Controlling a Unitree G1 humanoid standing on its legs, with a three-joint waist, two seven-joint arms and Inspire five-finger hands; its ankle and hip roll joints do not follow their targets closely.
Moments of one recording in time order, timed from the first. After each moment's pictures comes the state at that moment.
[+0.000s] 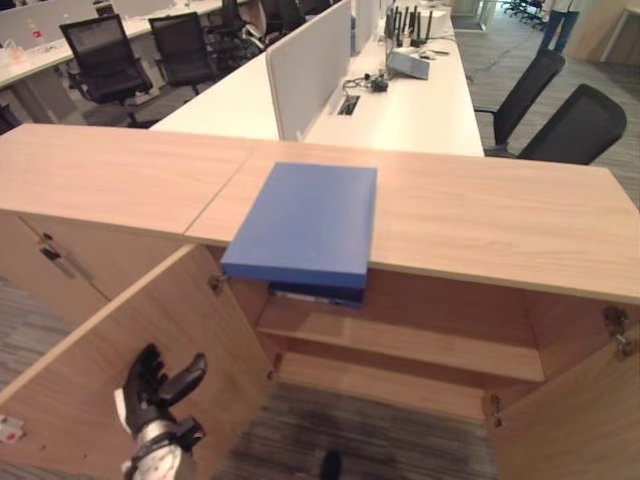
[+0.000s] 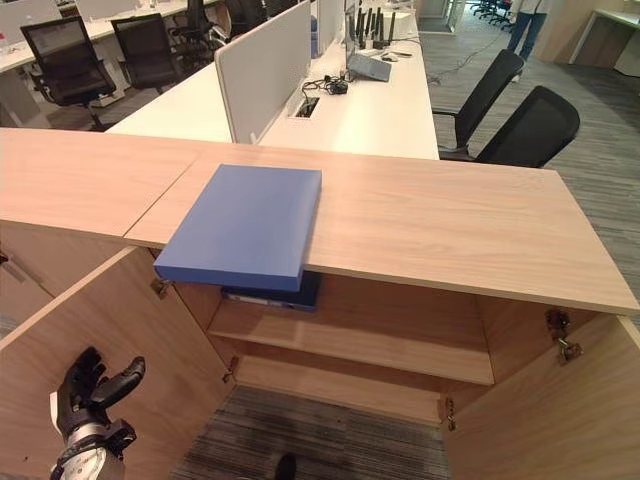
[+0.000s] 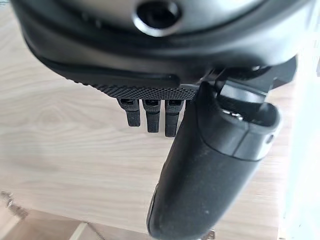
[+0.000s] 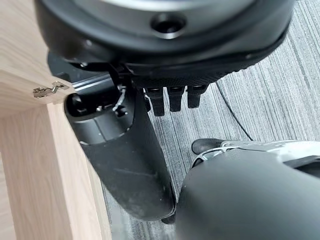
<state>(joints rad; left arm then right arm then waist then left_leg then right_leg) 0.30 0.19 0.26 0.09 -0.34 -0.07 0.41 0.07 -0.18 0.00 1.33 0.44 0.05 -0.03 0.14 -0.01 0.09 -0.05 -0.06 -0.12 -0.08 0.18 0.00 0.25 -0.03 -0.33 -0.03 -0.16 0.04</state>
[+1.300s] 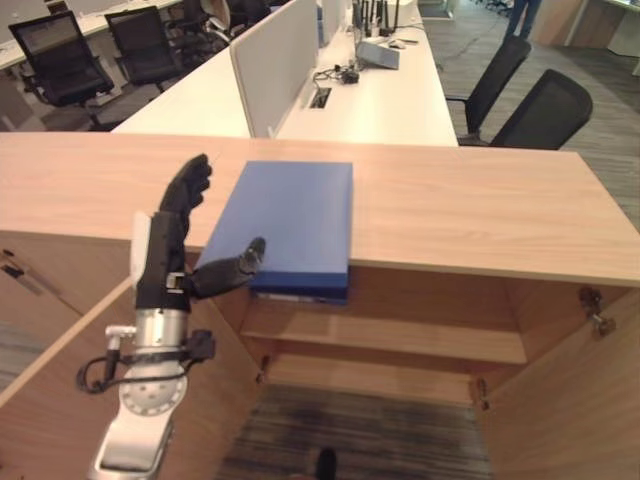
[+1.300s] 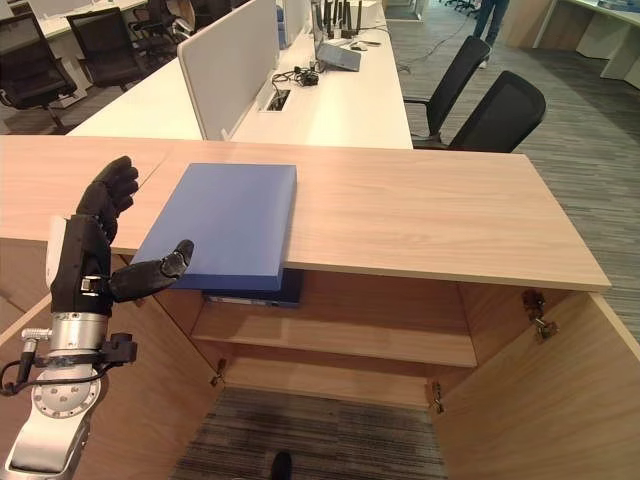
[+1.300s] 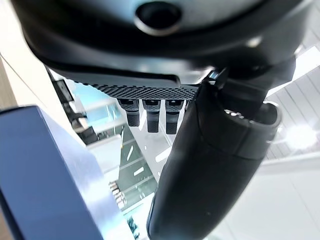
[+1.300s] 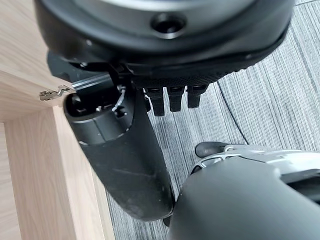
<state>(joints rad) 0.11 0.57 0.07 -0.37 -0.08 -0.16 0.21 0.04 -0.18 0.02 1.34 0.40 0.02 -0.02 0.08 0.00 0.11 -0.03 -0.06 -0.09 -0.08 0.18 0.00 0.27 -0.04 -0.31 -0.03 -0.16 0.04</state>
